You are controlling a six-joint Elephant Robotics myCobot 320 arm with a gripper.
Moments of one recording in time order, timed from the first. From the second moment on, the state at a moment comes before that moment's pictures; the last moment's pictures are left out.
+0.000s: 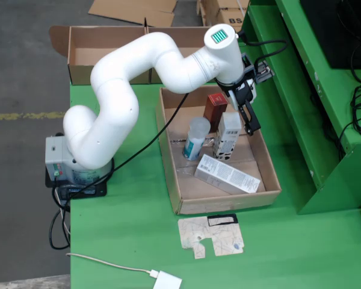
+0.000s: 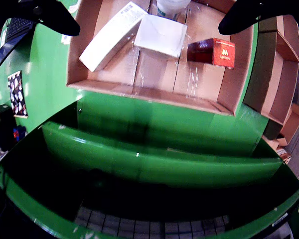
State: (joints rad) arm 0.24 -0.49 -0.64 0.04 1.50 0.02
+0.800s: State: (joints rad) arm 0.23 -0.47 -0.84 0.19 1.50 0.01
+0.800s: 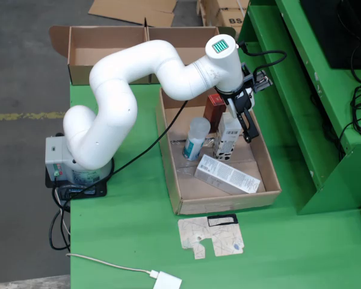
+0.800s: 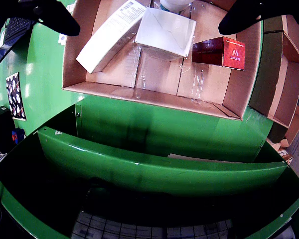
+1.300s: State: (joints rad) arm 0.21 -0.50 -0.84 0.21 1.50 0.01
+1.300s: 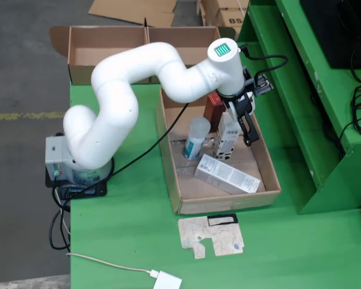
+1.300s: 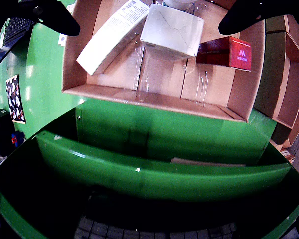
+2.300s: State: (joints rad) arm 0.21 -0.54 -0.90 0.28 1.50 0.01
